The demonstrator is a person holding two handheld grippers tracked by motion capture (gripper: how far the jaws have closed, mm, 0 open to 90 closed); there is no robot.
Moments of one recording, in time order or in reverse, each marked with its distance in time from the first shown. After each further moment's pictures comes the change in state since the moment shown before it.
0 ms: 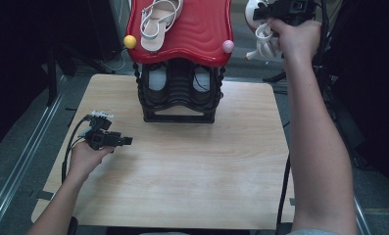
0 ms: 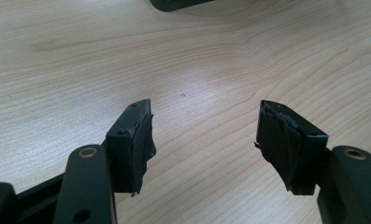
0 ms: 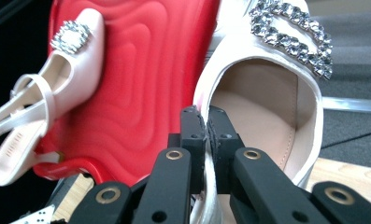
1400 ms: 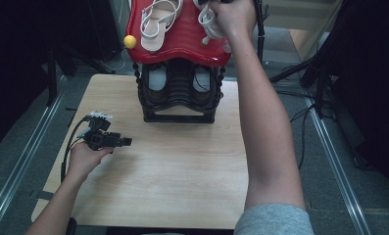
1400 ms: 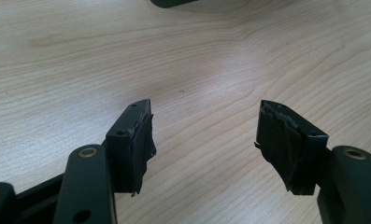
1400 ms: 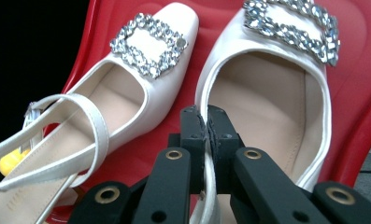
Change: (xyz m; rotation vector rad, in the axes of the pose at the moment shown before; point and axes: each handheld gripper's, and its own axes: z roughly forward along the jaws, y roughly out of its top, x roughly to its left) left arm 0.001 -0.002 0.001 0.005 -0.016 0.002; right arm 0.101 0.028 0.095 0.088 -0.017 -0.247
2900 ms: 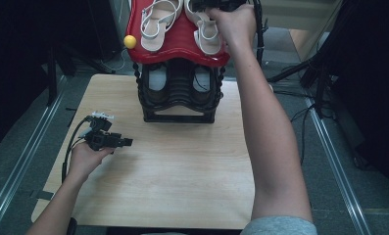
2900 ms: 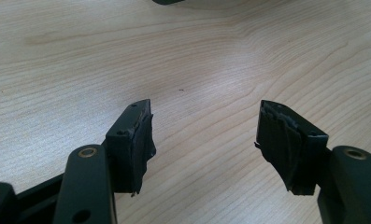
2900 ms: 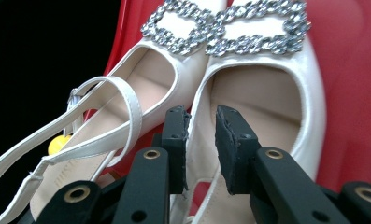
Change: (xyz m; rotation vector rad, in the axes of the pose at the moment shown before) left arm 0.000 0.000 0.003 0.004 0.006 -0.002; right arm -0.002 -0.018 -0.005 -0.020 0.127 0.077
